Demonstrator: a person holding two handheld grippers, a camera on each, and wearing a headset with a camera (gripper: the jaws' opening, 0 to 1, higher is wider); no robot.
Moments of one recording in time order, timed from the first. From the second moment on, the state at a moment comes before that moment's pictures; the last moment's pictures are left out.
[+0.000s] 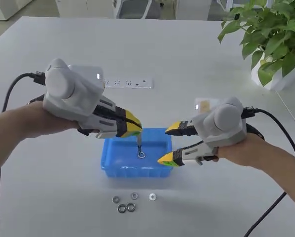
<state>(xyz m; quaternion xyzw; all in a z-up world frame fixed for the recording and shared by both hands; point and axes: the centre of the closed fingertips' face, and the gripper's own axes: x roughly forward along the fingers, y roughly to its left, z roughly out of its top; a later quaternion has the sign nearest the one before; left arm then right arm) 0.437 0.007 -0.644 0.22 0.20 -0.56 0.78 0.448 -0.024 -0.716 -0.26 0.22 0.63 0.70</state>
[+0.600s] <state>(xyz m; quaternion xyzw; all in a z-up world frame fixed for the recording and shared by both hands) 0.411 0.004 -0.627 0.23 0.20 -0.56 0.77 0.422 -0.050 -0.709 -0.24 0.23 0.62 0.71</state>
